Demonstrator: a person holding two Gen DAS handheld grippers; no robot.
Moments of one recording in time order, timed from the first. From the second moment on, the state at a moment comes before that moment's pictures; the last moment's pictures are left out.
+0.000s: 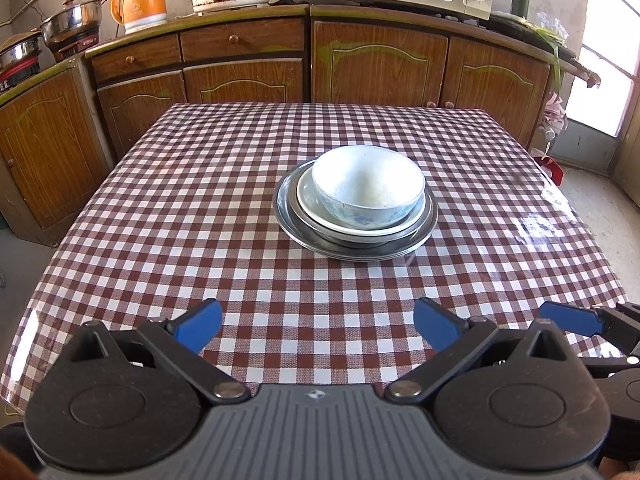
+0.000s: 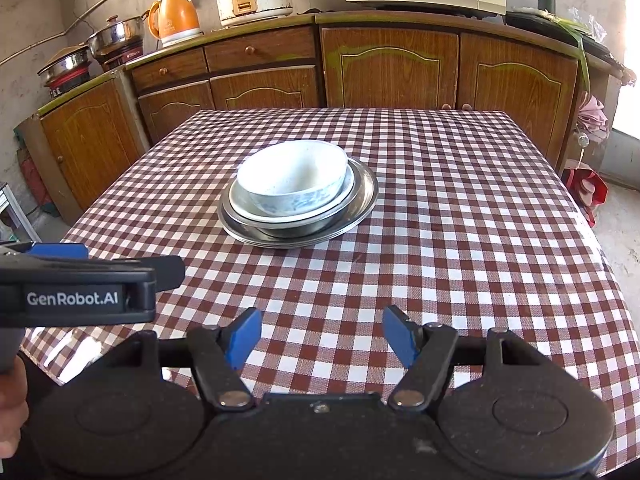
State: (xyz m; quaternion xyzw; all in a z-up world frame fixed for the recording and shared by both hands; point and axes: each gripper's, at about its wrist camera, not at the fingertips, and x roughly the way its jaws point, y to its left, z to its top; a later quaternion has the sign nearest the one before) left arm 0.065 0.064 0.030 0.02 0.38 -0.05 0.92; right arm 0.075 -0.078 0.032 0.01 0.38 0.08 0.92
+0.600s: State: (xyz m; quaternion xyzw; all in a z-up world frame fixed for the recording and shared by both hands) left arm 0.068 0.063 0.025 0.02 0.39 -0.05 0.92; right arm 0.079 -0.077 0.028 0.01 0.39 0.08 0.92
